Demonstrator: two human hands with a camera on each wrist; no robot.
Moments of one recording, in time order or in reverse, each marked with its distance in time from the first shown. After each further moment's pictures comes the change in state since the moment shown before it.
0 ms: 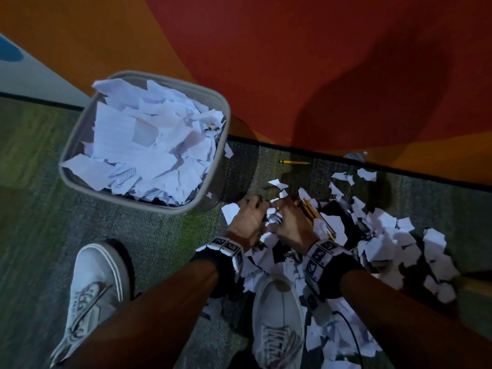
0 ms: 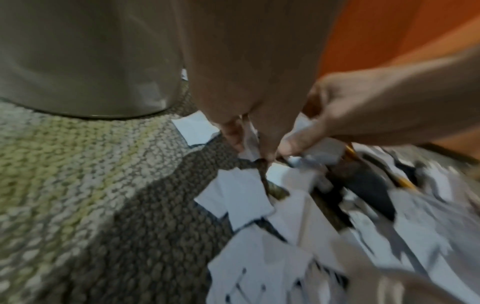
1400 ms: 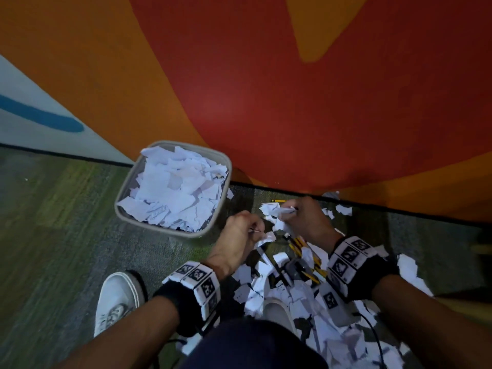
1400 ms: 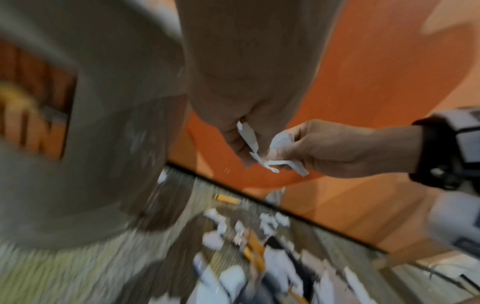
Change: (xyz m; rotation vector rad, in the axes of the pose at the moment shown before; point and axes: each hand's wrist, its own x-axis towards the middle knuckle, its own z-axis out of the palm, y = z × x) left_hand -0.078 0.097 -0.150 -0.537 0.212 -0.064; right_hand -0.033 -0.083 -0.138 0.160 0.145 -0.078
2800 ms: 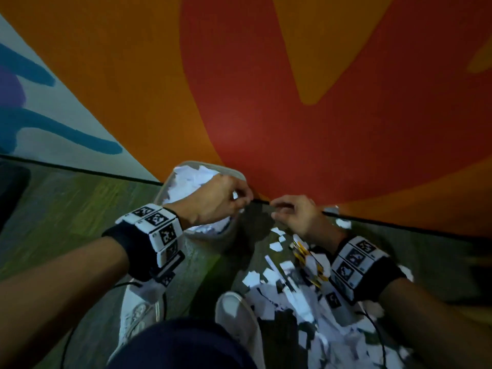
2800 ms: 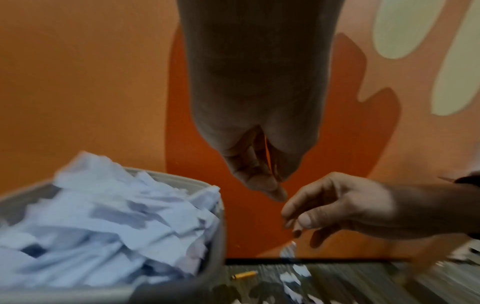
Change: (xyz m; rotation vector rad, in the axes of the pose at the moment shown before) left_hand -0.019 0.105 -0.144 0.502 -0.138 0.307; right_hand -0.045 -0.097 -0.026 0.036 -0.011 -0.078
